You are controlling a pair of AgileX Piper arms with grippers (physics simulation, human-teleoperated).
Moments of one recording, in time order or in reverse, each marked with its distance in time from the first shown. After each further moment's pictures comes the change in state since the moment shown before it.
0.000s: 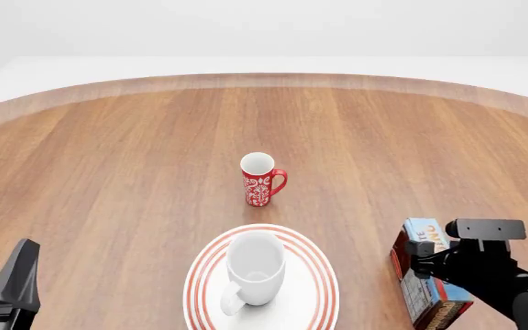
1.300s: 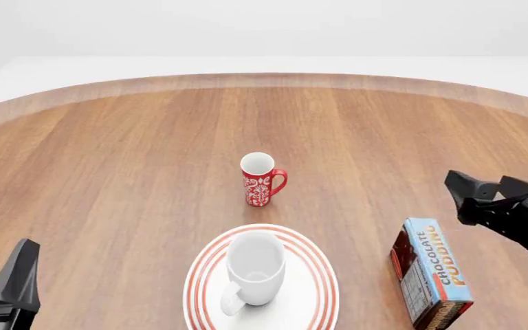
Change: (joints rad) left arm 0.000 0.000 0.000 0.000 0.000; right arm 0.006 -0.379 -0.243 0.247 0.085
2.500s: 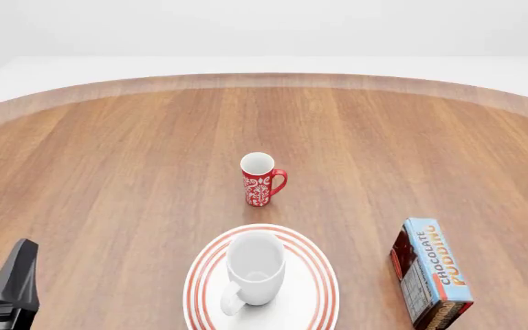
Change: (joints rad) left arm 0.013 0.000 0.004 -0.010 0.024; right arm -0.246 -0.673 0.149 -0.265 -0.157
